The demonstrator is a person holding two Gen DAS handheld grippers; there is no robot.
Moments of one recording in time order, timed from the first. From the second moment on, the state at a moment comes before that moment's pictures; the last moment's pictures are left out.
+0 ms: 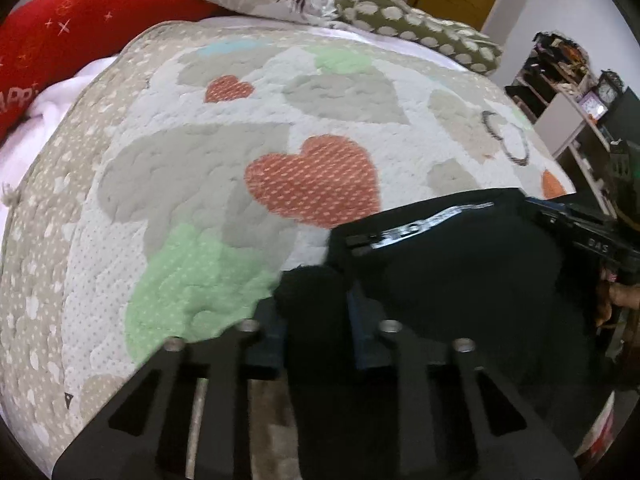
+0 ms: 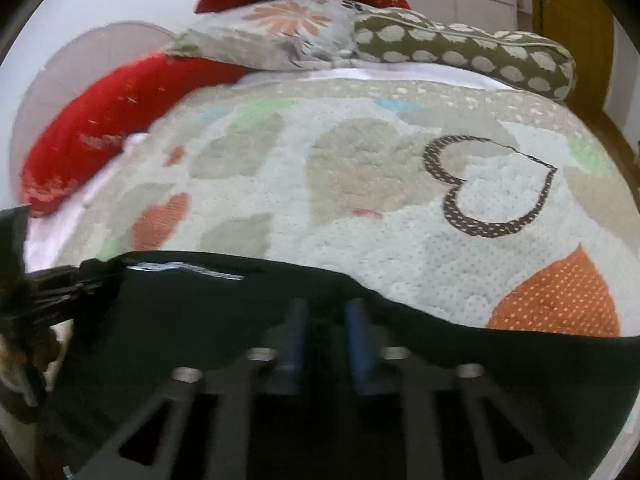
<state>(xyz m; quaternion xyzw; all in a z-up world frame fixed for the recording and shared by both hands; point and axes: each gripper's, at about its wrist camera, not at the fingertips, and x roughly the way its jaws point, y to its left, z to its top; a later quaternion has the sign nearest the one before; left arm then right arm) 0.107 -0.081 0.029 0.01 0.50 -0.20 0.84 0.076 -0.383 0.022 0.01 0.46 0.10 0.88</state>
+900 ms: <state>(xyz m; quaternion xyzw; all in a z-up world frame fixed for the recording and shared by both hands) -0.136 -0.056 0.072 -0.03 0.38 -0.29 0.87 -0.179 -0.431 0.072 0.16 0.35 0.12 0.92</state>
